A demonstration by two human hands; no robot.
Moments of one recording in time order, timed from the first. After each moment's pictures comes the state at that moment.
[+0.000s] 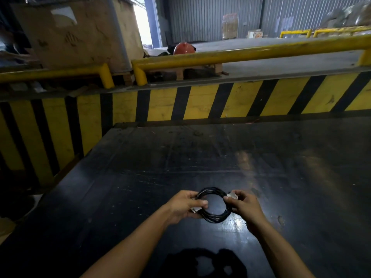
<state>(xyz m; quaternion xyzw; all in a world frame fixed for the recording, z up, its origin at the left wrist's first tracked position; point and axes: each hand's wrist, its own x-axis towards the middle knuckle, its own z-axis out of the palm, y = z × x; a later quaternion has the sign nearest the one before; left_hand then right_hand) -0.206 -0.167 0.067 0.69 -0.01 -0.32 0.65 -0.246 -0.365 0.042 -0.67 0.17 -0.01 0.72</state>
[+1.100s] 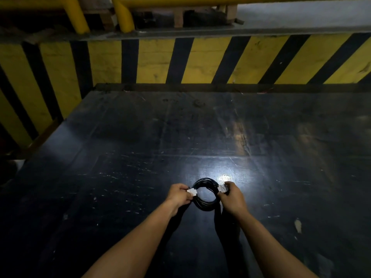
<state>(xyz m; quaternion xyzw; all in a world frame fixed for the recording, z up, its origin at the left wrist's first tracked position) -0.094 -0.170 -0.054 0.73 0.21 -0.25 0.60 -0.138 -0.339 -0.044 -0.85 0.25 0.09 0.45</state>
